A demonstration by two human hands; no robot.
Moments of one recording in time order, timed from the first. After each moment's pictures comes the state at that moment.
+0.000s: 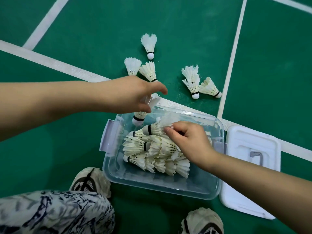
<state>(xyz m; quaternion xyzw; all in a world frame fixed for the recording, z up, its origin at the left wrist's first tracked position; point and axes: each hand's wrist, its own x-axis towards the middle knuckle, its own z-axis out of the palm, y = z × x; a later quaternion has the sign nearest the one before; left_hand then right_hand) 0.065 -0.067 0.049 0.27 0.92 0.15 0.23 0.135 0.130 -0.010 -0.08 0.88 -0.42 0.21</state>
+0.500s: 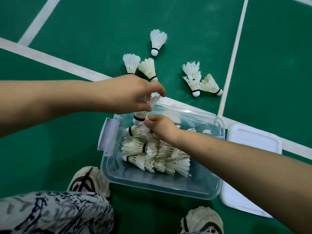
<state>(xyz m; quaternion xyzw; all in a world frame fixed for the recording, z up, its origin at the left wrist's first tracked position) 0.066 -0.067 0.045 0.29 0.92 0.16 0.21 0.103 0.072 -0.049 0.02 0.81 -0.44 0.39</state>
